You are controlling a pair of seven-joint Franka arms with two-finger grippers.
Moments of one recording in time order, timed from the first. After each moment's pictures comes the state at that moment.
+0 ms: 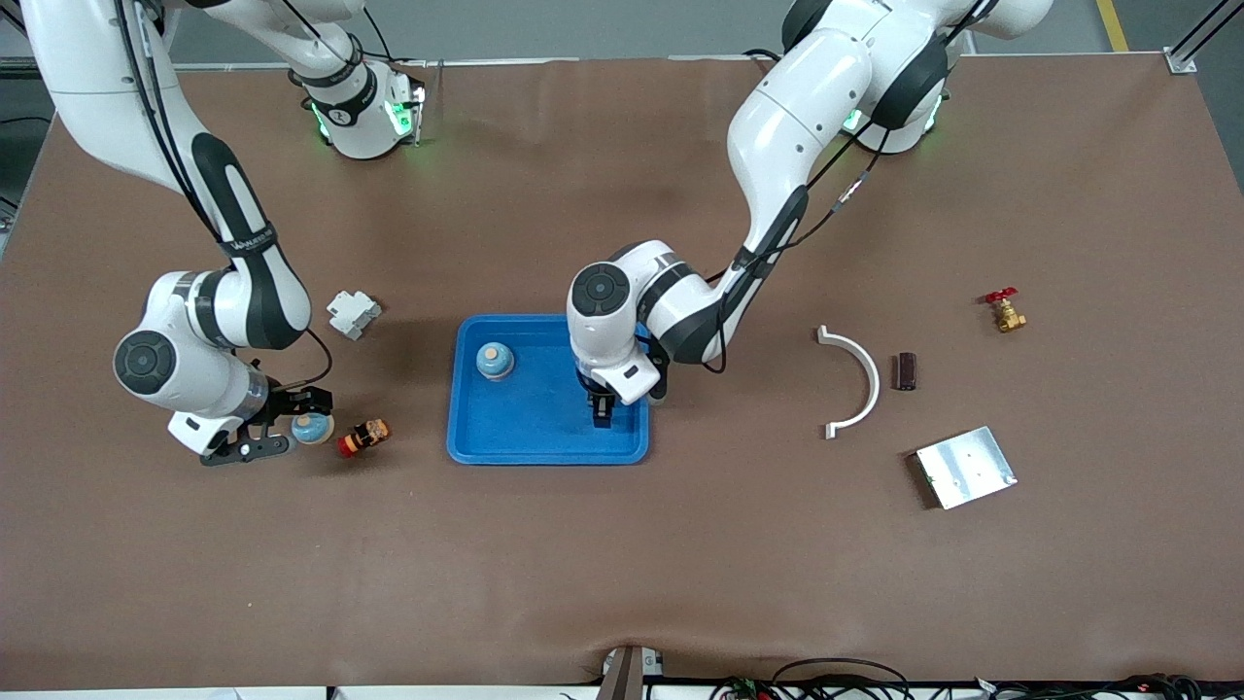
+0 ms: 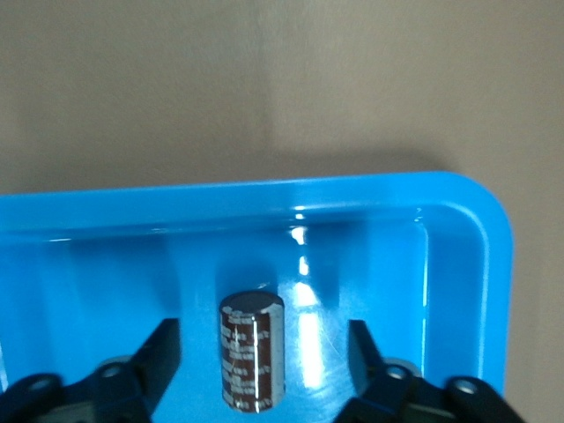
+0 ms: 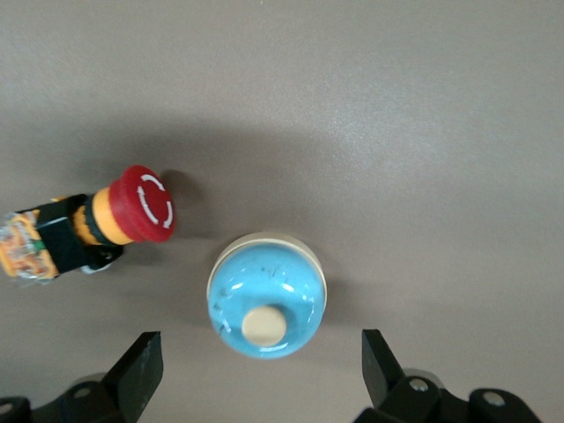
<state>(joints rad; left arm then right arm) -0.73 1.06 -0.11 -1.04 0.18 2.18 -2.39 0.02 0.54 -0.05 -1.91 -0.01 2.39 -0.23</state>
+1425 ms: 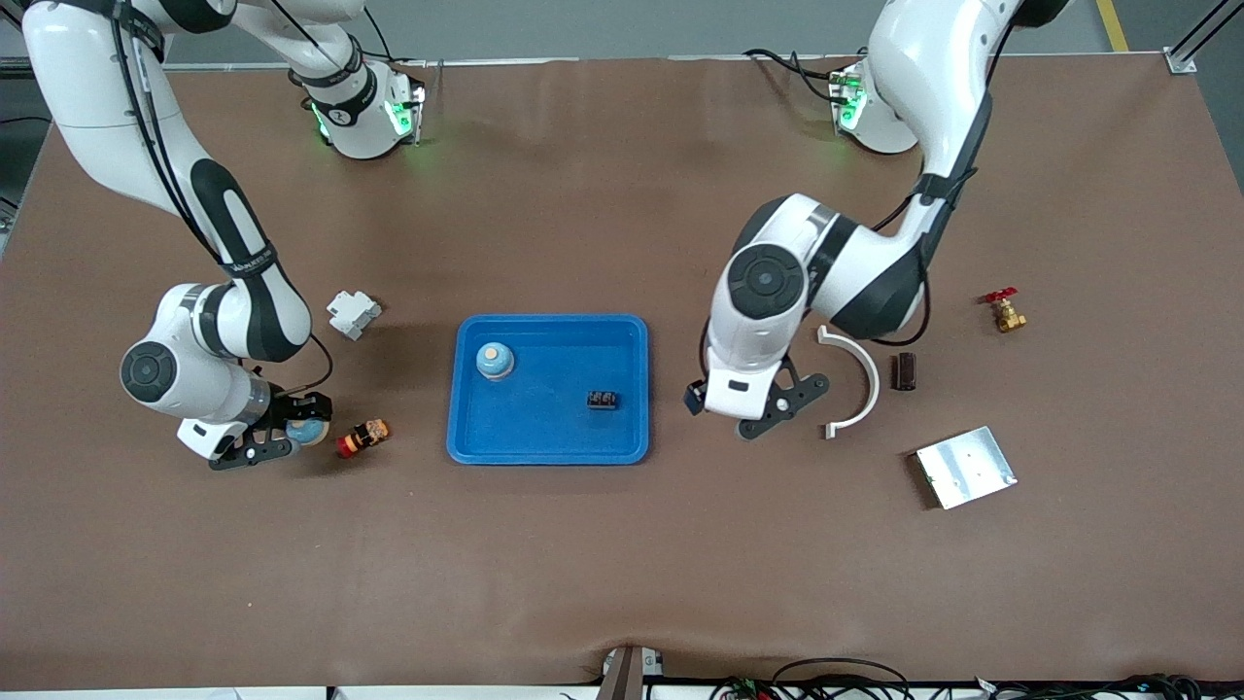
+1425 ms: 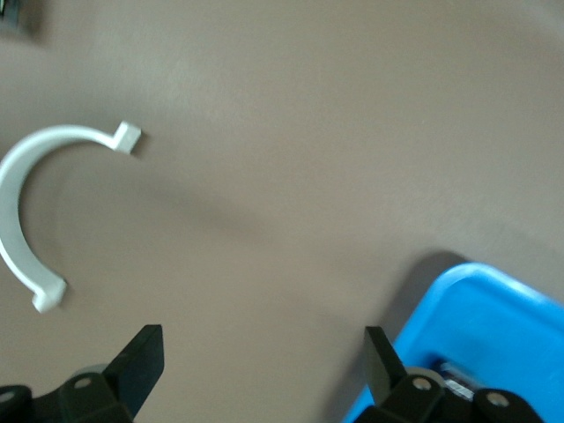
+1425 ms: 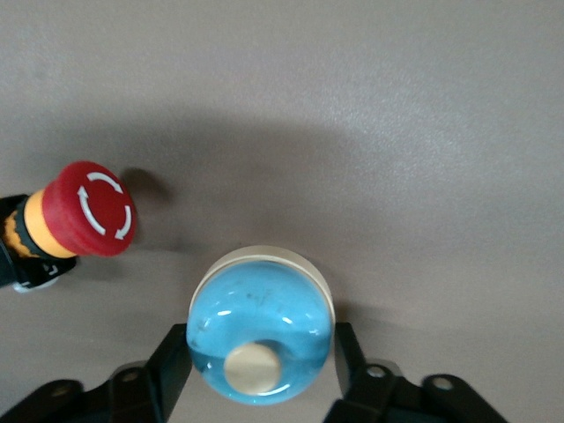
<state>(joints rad) -0.47 0.54 -0.11 -1.51 0.11 2.05 -1.05 -0.03 0.59 -0.02 -1.90 0.04 2.42 -0.29</state>
